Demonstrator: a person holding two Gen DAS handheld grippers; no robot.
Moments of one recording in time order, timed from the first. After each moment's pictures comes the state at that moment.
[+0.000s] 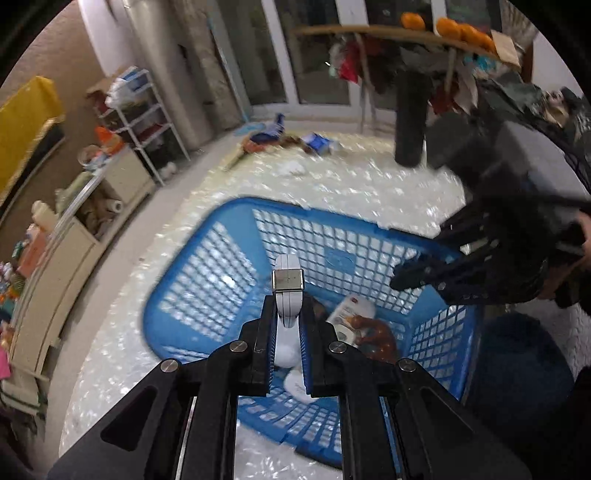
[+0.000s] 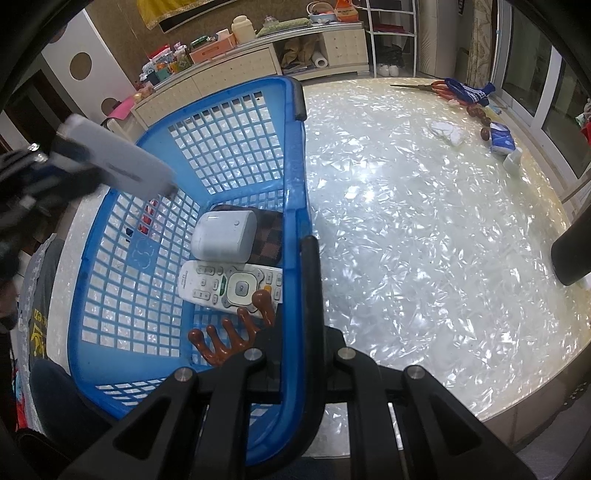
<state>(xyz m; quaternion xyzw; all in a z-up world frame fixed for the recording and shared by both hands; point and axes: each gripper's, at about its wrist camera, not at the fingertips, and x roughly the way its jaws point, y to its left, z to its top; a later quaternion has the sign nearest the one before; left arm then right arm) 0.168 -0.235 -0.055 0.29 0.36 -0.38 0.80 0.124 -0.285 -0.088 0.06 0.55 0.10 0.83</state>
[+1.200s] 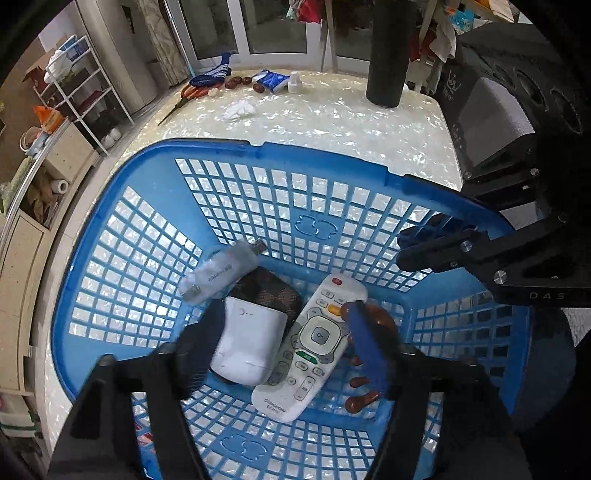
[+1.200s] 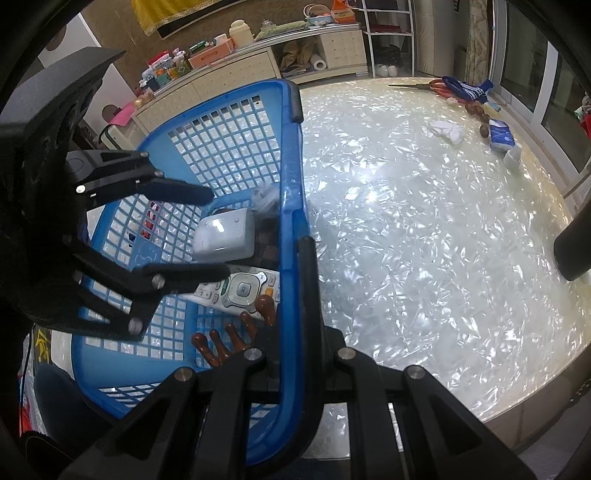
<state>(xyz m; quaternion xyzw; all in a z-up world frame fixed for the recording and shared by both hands) 0.207 -0.278 -0.117 0.33 0.44 -0.43 0.72 0.123 -0.287 -0.089 0.07 0.55 0.10 0.83</state>
